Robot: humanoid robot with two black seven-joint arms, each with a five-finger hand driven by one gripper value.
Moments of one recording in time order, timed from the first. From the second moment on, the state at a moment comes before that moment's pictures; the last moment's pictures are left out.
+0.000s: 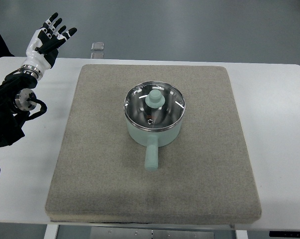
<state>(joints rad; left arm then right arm) -0.97 0.25 -0.44 -0.27 -0.05 -0.29 -0.48 0.04 0.00 -0.05 0.10 0.04 -0.08 0.03</state>
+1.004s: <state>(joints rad) -0.99 0.27 -0.42 -0.27 -0.03 -0.29 -0.47 0.04 0.00 -0.05 0.10 0.04 -0.08 0.03</state>
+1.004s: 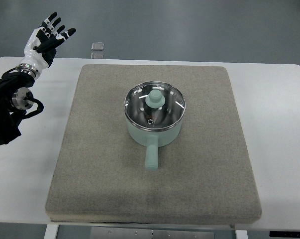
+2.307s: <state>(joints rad) -1.27 0.39 -0.24 -0.64 0.94 -0.22 -0.48 0.04 0.00 -0.05 0.10 0.04 -0.08 0.03</state>
